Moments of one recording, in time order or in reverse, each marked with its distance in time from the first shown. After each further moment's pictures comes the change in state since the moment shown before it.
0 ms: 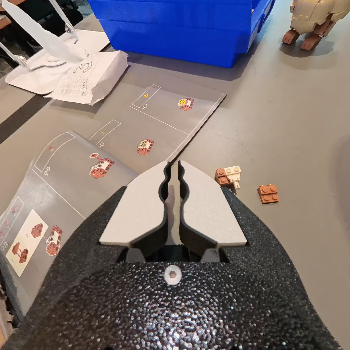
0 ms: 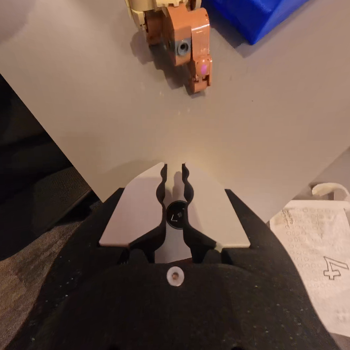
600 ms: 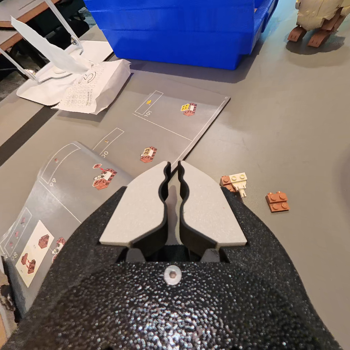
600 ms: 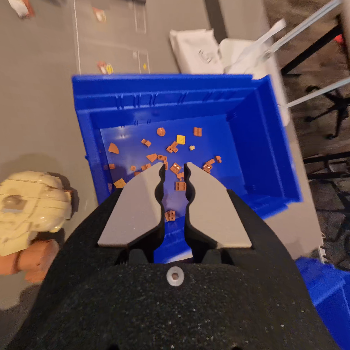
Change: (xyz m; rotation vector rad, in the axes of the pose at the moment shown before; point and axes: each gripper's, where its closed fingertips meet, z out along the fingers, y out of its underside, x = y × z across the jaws) left arm -0.002 -0.006 0.007 0.011 -0.027 0.047; right arm 0.102 -0.275 0.113 0.075 -0.049 -0.536
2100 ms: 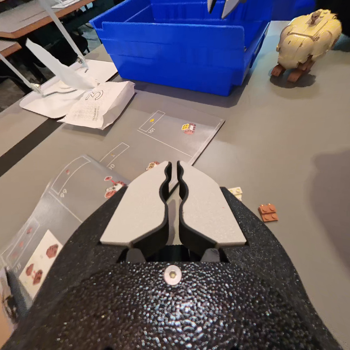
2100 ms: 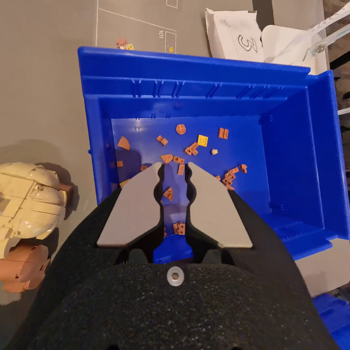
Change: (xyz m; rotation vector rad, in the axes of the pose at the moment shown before) left arm -0.008 -0.021 -0.008 0.074 0.042 -0.050; right arm -0.023 0.014 0.039 -0.036 -0.126 -0.069
